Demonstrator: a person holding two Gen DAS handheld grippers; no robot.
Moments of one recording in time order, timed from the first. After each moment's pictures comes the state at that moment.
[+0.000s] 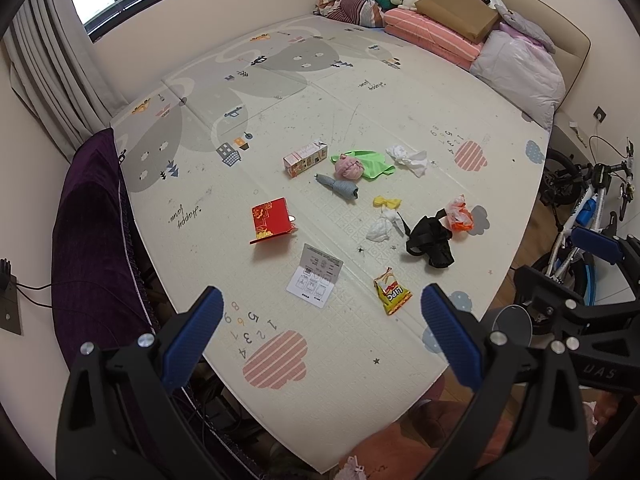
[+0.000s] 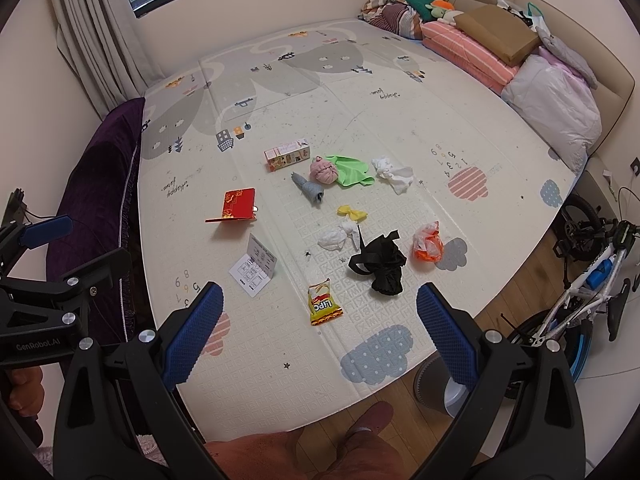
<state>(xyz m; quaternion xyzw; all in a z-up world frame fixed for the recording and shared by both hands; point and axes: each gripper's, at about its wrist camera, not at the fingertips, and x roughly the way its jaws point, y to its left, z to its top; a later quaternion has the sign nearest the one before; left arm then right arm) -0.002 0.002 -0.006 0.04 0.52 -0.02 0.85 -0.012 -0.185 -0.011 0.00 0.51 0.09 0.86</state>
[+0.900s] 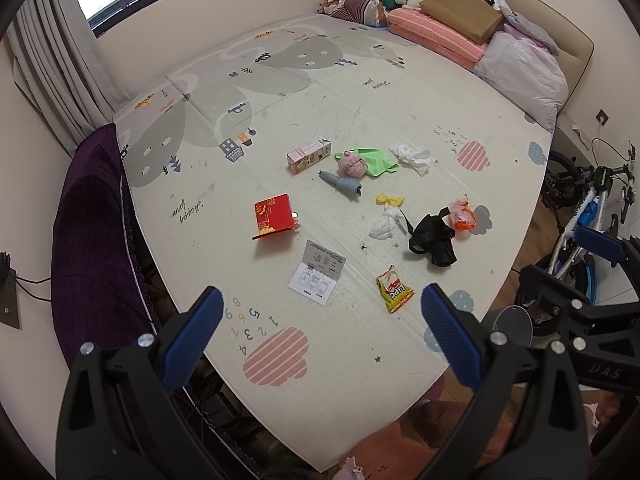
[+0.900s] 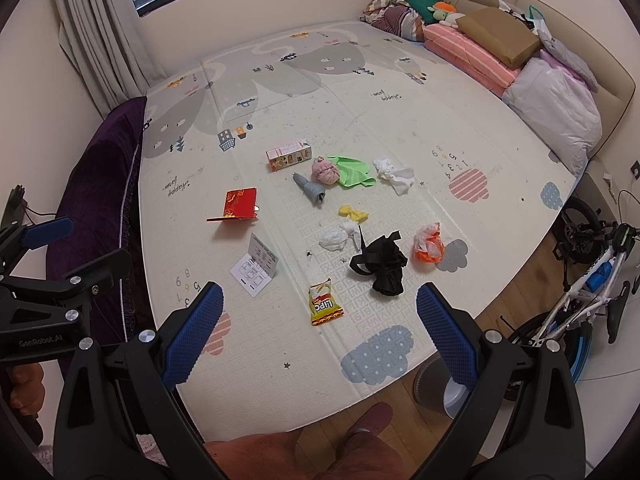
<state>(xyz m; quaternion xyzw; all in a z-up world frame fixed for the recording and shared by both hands) -0.001 0.007 -0.012 0.04 0.52 -0.02 0.85 -0.015 -0.182 -0.012 -0.01 0.50 0.09 0.86</state>
